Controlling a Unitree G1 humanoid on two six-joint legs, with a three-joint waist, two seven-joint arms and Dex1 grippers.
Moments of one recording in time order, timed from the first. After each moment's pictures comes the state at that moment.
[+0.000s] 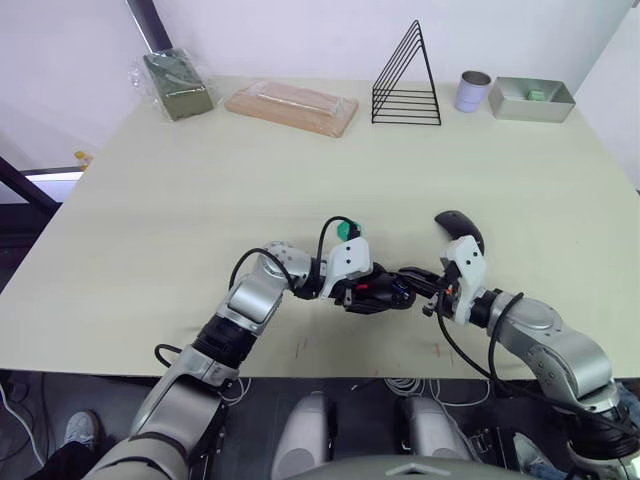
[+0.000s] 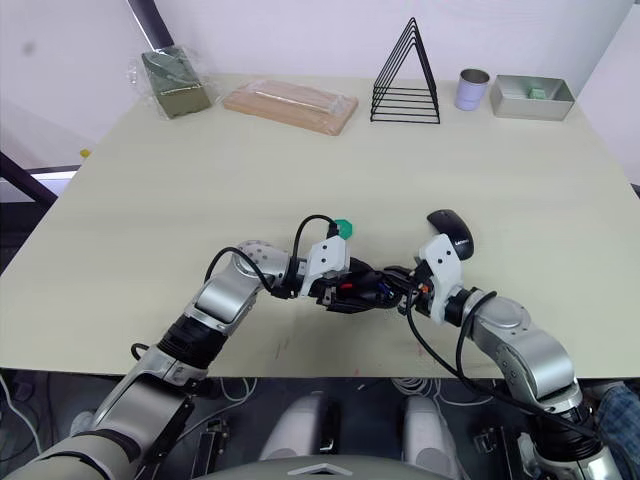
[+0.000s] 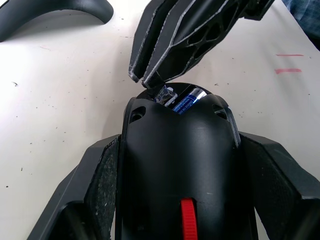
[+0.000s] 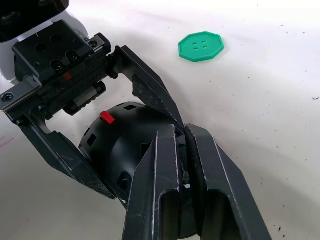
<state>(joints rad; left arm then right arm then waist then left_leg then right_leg) -0.56 0.43 -0.40 0.12 -0.08 0.28 -1.17 -0.11 -0.44 0.12 -0.45 0.47 0.70 0.52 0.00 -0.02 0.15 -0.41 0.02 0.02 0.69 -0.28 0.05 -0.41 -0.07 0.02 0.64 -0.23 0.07</state>
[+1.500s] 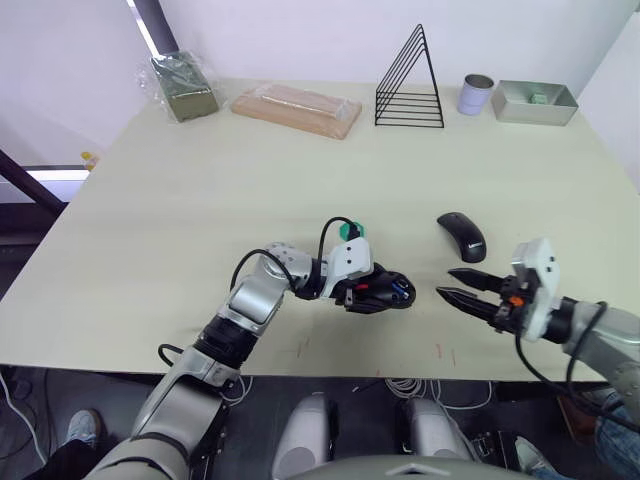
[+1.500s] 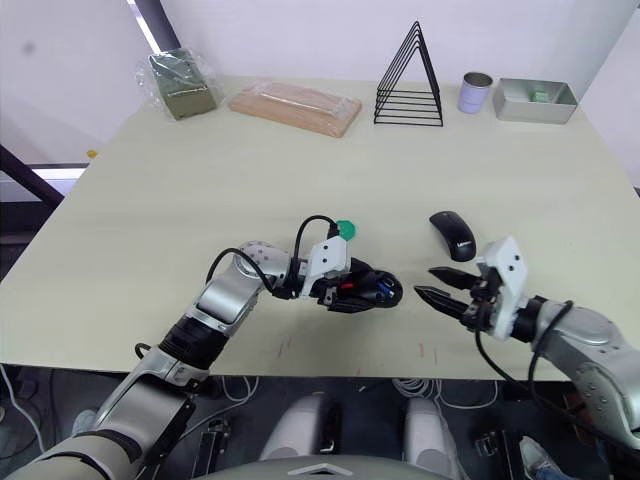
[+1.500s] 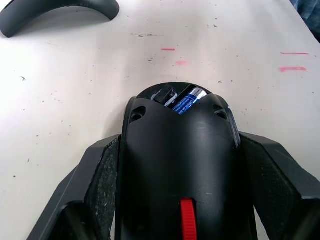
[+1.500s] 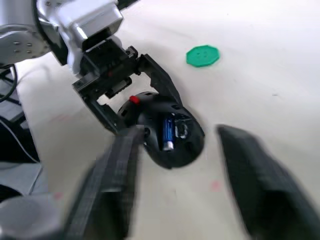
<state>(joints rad) -0.56 0.43 -0.40 0.13 -0.07 0.28 -1.16 0.08 -0.73 -0.24 -0.61 0.77 0.74 0.76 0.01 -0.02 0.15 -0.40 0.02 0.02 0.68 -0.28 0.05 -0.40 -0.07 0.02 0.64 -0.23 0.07</state>
